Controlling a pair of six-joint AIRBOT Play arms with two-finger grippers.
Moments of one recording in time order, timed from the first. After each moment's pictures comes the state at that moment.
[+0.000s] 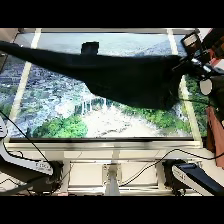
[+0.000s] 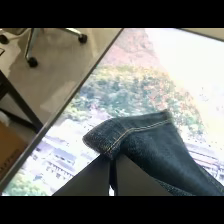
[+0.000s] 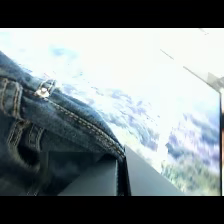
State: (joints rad) left arm 0.35 -1.69 2.01 1.84 -0.84 -1.70; right arm -0.01 -1.08 1.10 -1.70 0.47 1.10
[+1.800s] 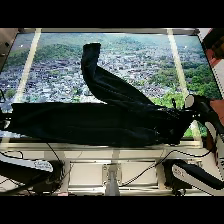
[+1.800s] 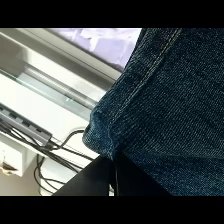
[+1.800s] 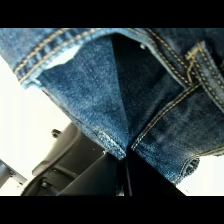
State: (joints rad) left arm 0.59 -1.69 1.36 2.12 -1.55 -1.44; right arm -0.08 -1.18 0.76 -1.45 1.73 0.80
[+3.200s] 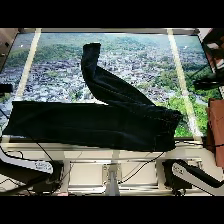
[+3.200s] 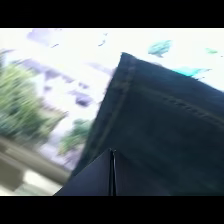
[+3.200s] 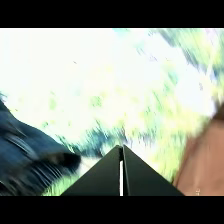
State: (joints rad) left arm 0.47 -1.67 1.68 1.85 -1.38 -1.39; right arm -0.32 -1.18 1.36 -1.63 1.34 1.12
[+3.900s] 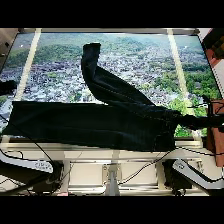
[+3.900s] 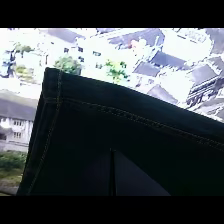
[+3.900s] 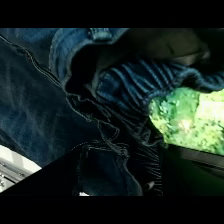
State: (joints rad) left arm 0.50 -1.67 1.69 1.62 -1.39 -1.32; right arm -0.78 -1.15 0.72 -1.00 1.46 0.80
